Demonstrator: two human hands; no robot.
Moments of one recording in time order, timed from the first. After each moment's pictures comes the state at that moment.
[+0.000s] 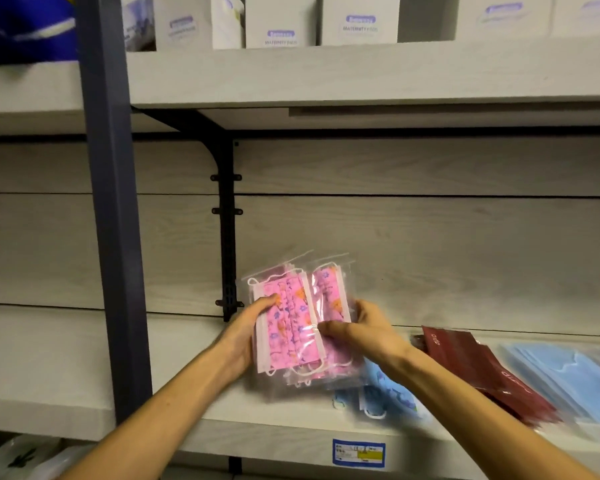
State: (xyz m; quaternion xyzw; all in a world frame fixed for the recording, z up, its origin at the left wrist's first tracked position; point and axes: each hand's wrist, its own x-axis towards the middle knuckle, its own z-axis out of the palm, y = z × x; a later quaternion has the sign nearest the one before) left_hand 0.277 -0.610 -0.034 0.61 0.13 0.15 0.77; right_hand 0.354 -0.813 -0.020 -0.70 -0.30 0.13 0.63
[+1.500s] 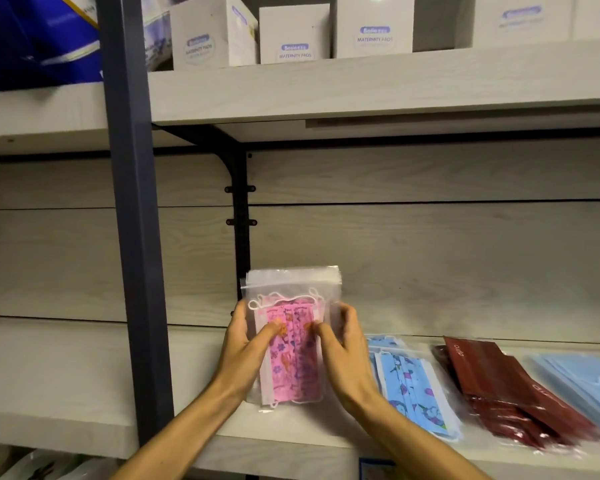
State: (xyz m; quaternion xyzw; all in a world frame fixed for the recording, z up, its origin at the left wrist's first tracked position) left_hand 0.241 -0.609 -0.041 0.66 0.01 0.37 0.65; right_hand 0.319 -0.746 -0.056 -0.64 -0.32 -0.06 0.70
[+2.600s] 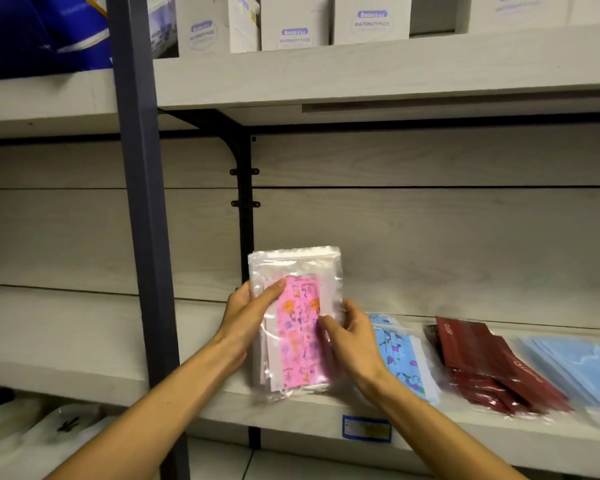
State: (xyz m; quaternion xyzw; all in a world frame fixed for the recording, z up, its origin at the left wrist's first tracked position) left_hand 0.221 -0.637 -0.016 0.63 0.09 0.32 0.70; right_hand 0.298 -0.790 -0.050 -0.63 -0.31 0.08 0.71
